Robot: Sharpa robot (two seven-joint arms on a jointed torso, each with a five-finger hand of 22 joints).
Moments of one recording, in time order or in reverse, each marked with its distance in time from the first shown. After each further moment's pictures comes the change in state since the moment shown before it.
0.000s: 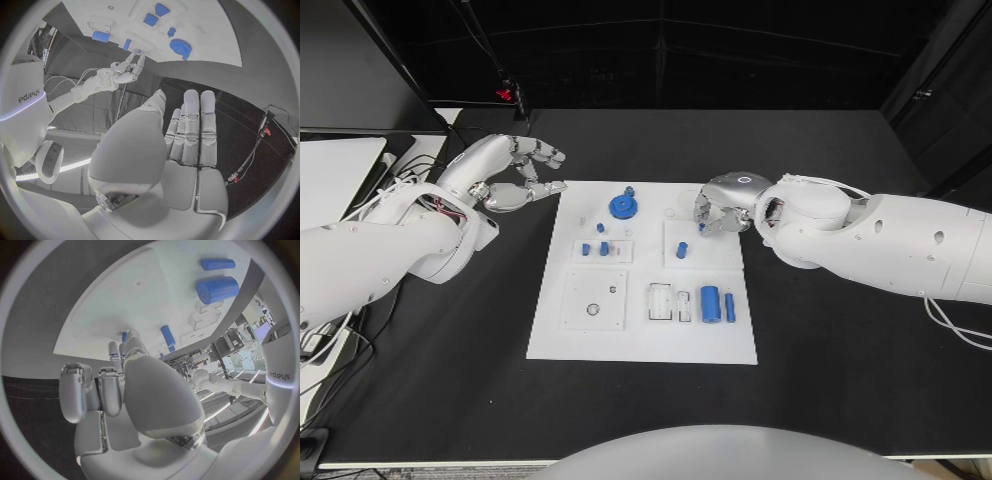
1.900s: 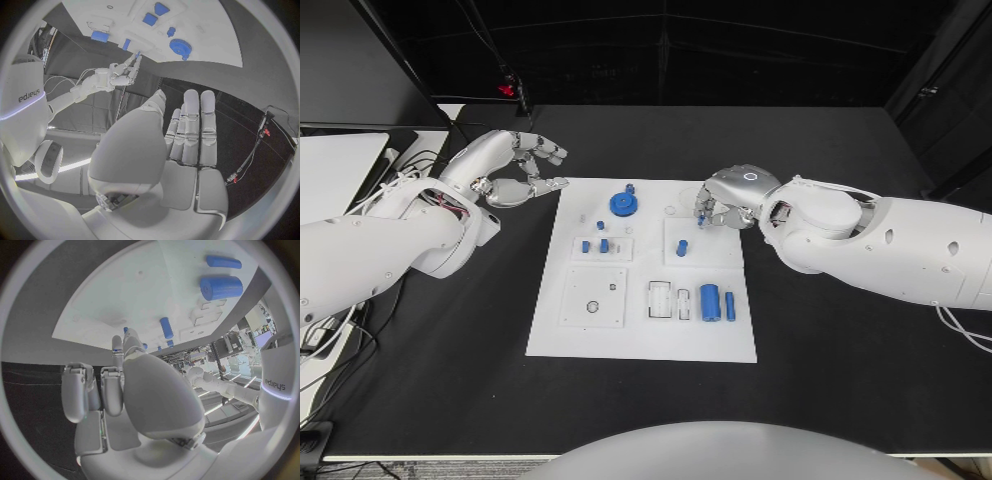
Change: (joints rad) left arm 0.000 0.002 0.000 -0.008 0.002 0.009 0.001; left_hand 0.000 0.000 0.000 0.000 0.004 0.000 0.000 0.000 -0.002 0.000 0.000 0.000 -0.001 0.000 0.000 -0.004 -0.004 0.000 0.000 0.000 -0.008 -0.003; right arm -0.012 -0.033 0.000 0.061 -0.078 -0.124 -0.017; right_hand 0.022 0.006 0.107 -0.002 -0.010 0.169 -0.031 -0.008 0.009 0.248 -0.037 -0.142 -0.001 0.000 -0.036 0.000 0.000 0.000 0.000 -0.036 0.000 0.000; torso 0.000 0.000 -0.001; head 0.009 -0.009
